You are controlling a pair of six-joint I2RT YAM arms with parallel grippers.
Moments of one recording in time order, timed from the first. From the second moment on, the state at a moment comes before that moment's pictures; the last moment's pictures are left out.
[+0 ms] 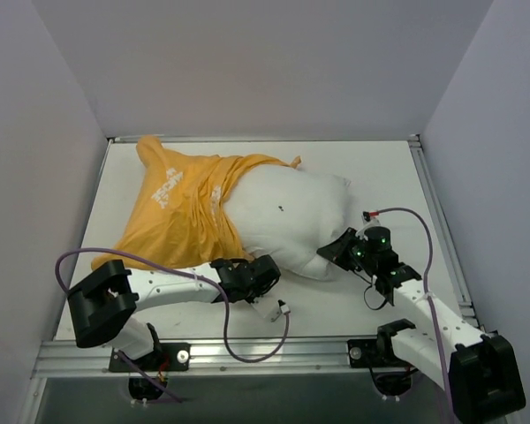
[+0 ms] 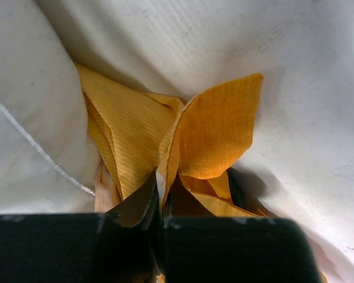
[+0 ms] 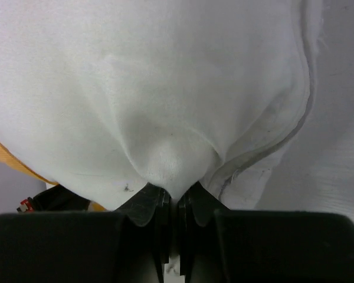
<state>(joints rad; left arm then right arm) -1.15 1.52 0.87 -0.51 -0.35 1.25 0.28 0.92 0.33 0.00 -0.28 0.84</state>
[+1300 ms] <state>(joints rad) -0.75 1.35 1.30 -1.13 -0.01 1.14 0.05 0.82 0.61 -0.48 -0.40 0.58</state>
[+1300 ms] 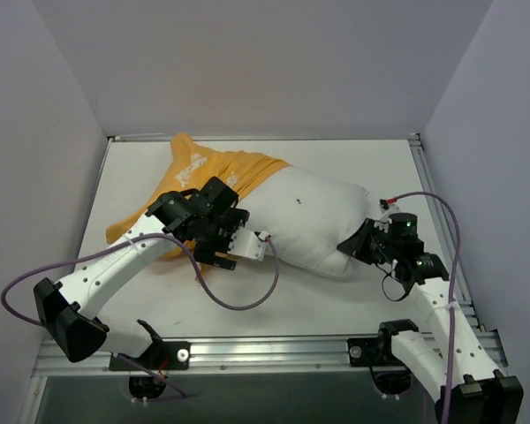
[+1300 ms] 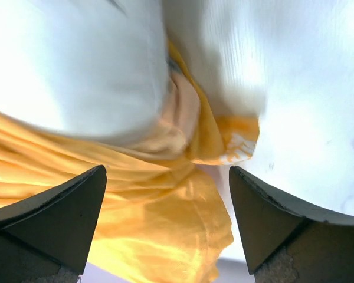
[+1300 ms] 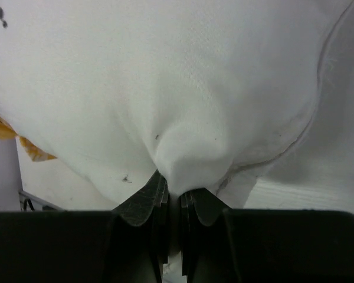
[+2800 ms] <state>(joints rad) -0.72 2.24 2.42 -1.08 -0.08 0.35 0.78 0.79 0.48 -0.56 -0.30 0.77</state>
